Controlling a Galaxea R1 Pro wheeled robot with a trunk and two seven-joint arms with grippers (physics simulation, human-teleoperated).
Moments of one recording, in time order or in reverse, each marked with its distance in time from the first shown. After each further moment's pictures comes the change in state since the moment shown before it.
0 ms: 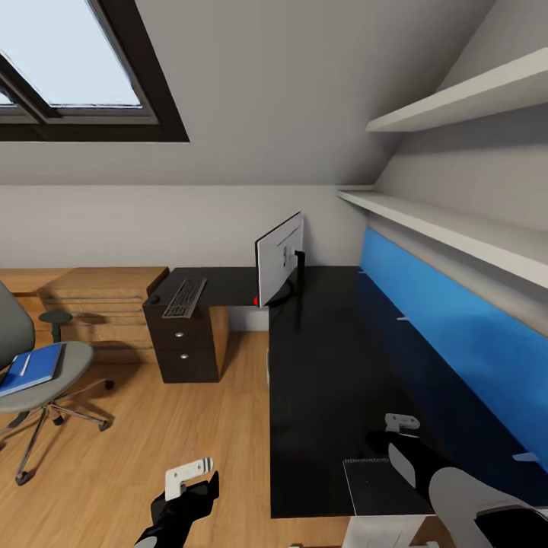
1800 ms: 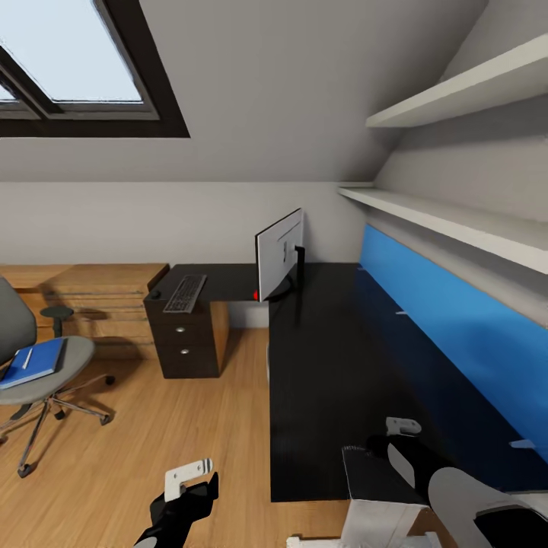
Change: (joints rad) left arm 0.000 0.003 0.000 0.006 0.000 0.000 0.001; right arm 0.000 0.003 0.003 0.000 0.003 0.067 -0.032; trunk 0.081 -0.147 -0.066
